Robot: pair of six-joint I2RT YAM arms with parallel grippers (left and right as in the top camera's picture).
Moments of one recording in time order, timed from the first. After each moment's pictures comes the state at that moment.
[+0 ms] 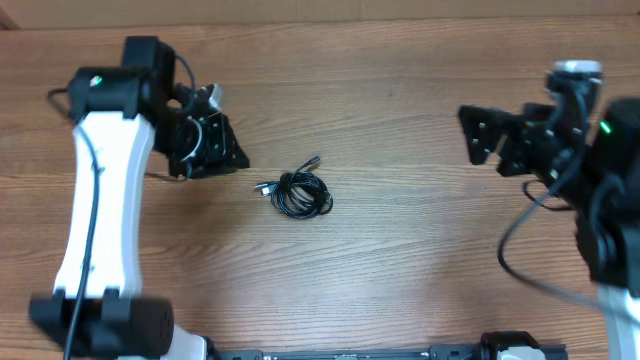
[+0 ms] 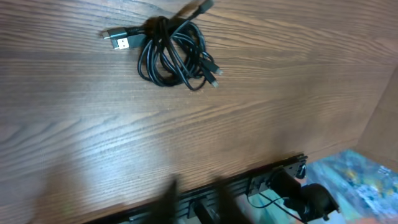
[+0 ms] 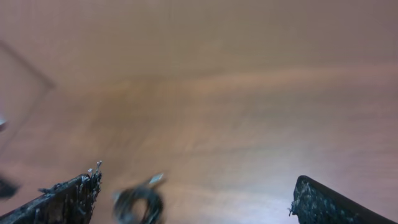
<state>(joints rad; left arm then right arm) -0.02 1.71 1.78 -1.58 0.51 -0.18 0.03 1.09 1.40 -0.87 -0.35 0.18</state>
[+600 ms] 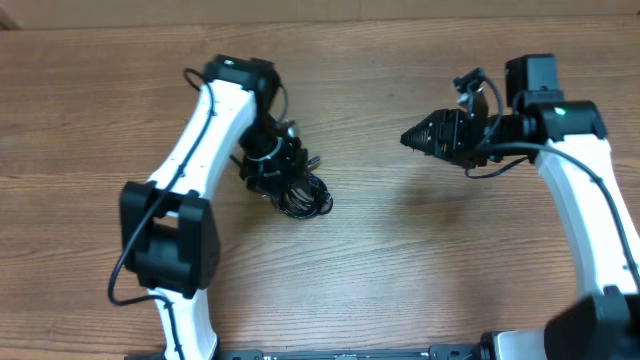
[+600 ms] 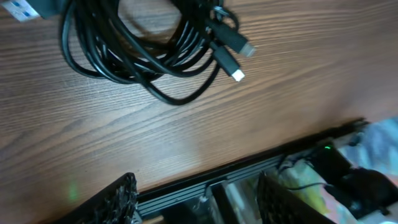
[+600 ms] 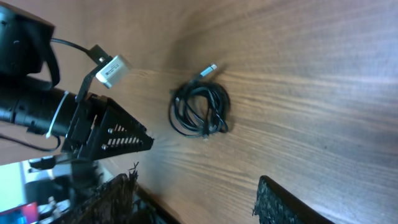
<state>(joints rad) -0.29 2.06 1.78 -1.57 0.43 -0.21 0.03 1.59 1.40 -1.05 -0.78 0.19</state>
